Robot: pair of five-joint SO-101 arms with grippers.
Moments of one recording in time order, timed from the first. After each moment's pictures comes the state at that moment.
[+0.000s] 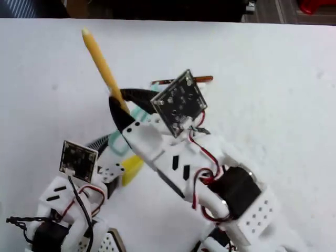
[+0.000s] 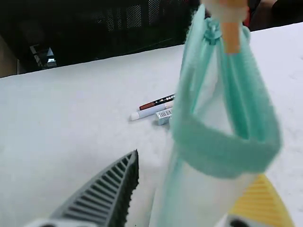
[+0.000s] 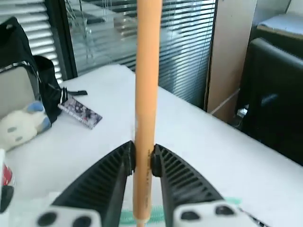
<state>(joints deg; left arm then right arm) 14.4 -104.8 70.2 66.9 1.5 -47.2 -46.8 16.6 52.0 3.6</state>
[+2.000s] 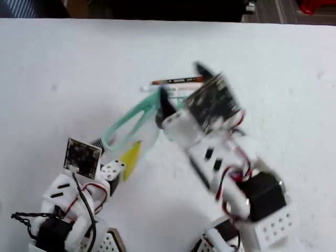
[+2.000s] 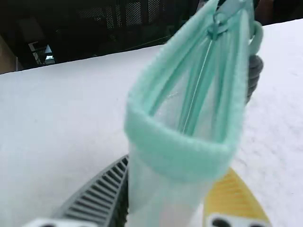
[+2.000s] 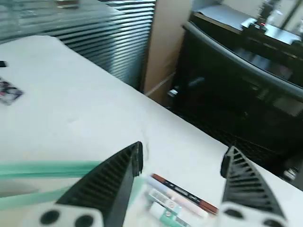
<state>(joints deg) 14.5 -104.8 73.1 64.6 1.5 -26.4 -52.1 17.3 57.5 14.7</state>
